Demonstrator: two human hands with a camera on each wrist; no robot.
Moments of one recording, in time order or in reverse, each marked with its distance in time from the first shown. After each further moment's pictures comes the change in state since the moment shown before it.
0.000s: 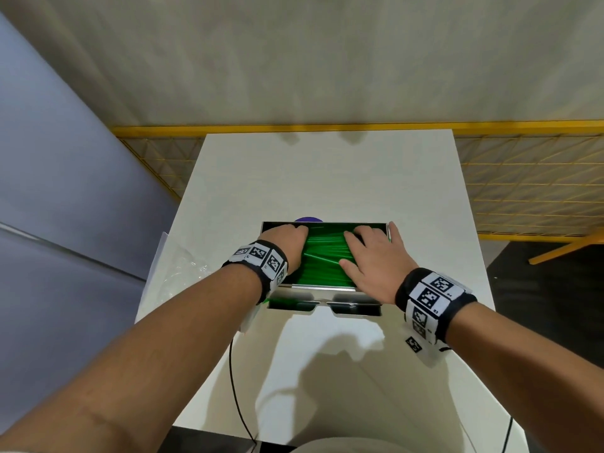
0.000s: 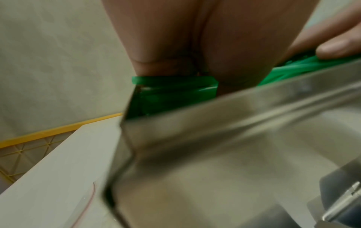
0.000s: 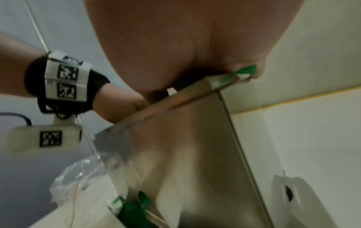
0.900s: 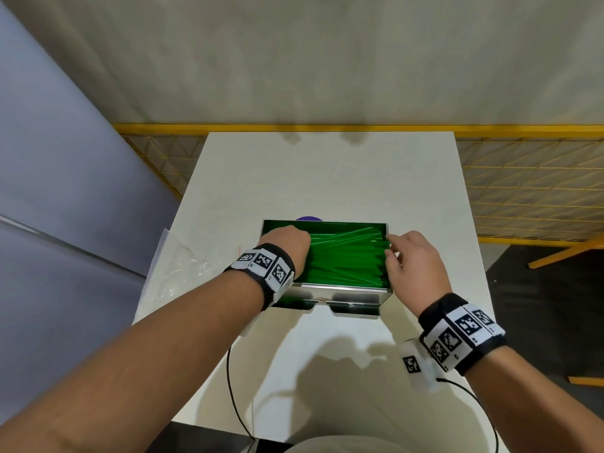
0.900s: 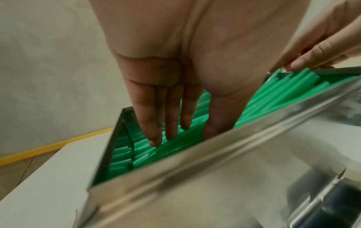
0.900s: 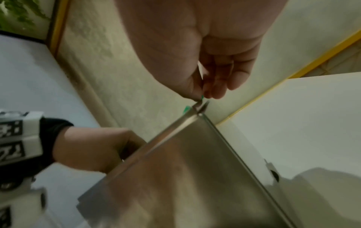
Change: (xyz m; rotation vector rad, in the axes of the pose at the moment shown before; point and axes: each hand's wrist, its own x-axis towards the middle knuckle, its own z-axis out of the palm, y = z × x) left_hand -0.016 0.018 -0.013 0.117 -0.093 -0.071; right_hand -0.034 0.023 0.005 0.480 0.443 0.273
